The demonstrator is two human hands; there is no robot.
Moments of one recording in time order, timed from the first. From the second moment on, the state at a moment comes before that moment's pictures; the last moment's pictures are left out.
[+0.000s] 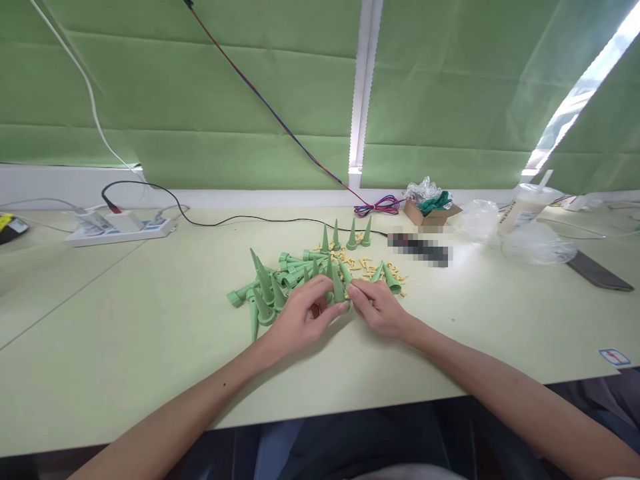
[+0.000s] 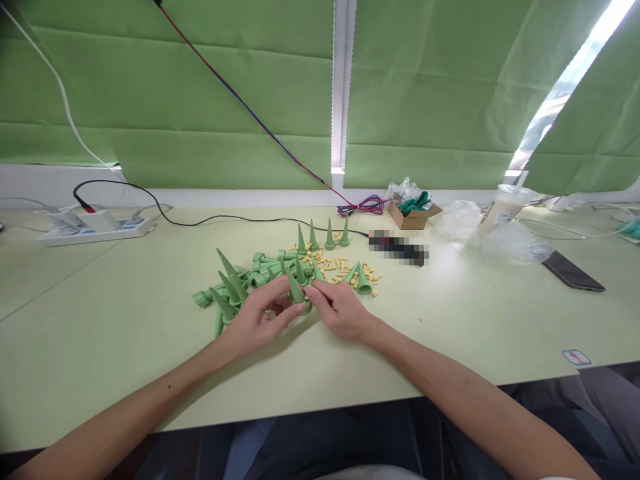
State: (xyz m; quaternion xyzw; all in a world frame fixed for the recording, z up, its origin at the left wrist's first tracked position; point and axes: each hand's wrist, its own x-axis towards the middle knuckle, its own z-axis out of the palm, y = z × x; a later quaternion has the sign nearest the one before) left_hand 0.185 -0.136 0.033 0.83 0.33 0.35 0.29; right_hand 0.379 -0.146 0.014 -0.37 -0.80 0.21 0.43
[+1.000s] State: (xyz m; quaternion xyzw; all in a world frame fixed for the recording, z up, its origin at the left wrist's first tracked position) left_hand 0.189 -0.138 0.037 0.75 0.37 0.34 0.43; right_hand 0.379 -0.146 0.012 -0.41 -0.71 0.26 0.50
